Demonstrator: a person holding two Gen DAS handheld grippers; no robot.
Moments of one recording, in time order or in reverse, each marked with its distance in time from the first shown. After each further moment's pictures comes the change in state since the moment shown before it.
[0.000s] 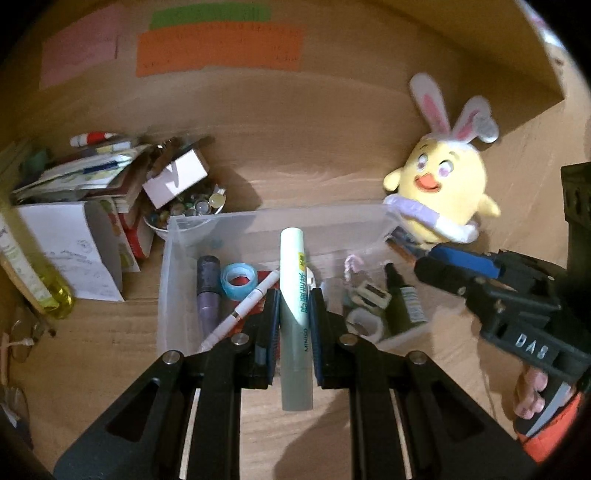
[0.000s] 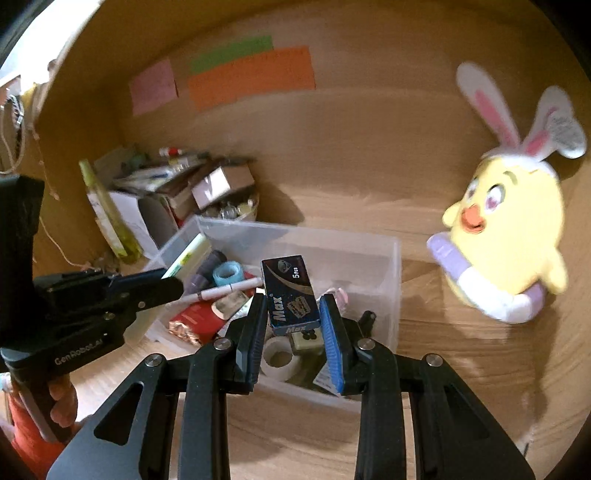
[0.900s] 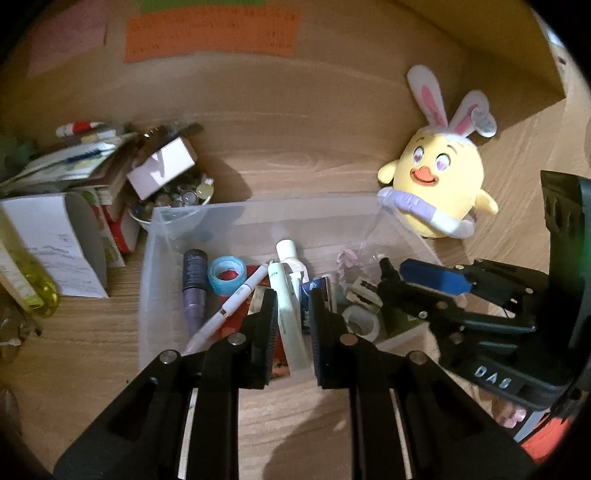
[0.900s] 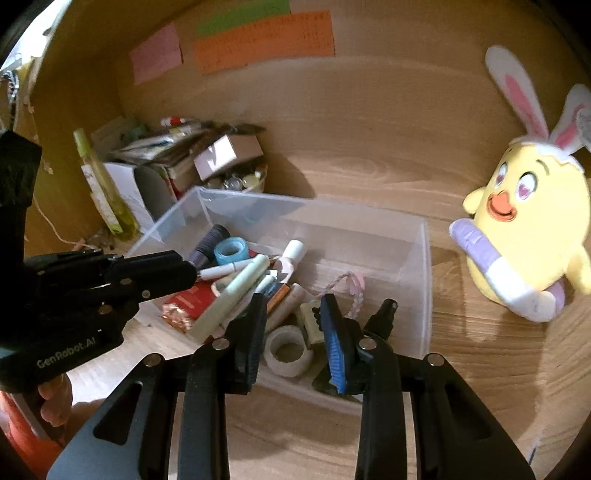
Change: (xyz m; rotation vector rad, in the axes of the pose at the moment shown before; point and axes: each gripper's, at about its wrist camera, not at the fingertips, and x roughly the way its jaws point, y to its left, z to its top) left arm 0.001 0.002 -0.003 -0.008 0.009 -0.045; right arm 0.012 0.009 -0.004 -0.040 0.051 0.008
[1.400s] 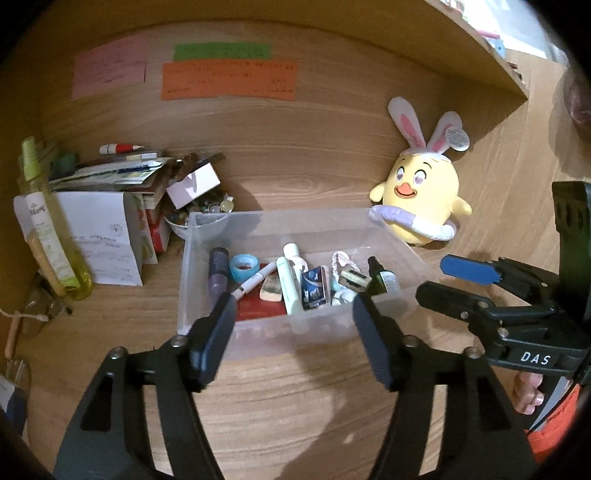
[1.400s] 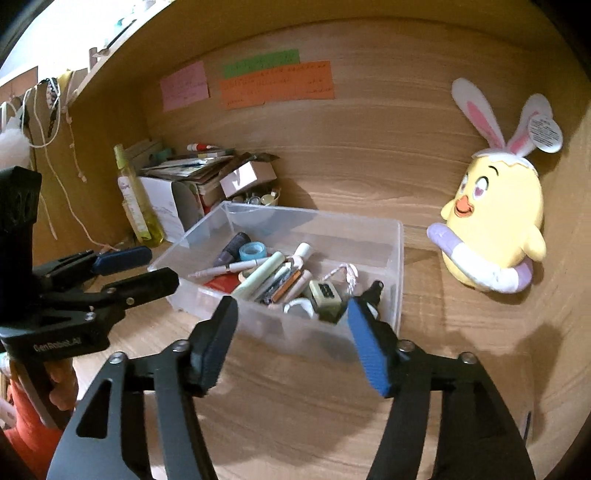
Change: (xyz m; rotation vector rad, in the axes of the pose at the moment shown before) left arm -0.061 -0.009 -0.043 0.014 -0.143 0.040; right arm -0.061 0.007 -0.041 -0.004 -0.120 0.010
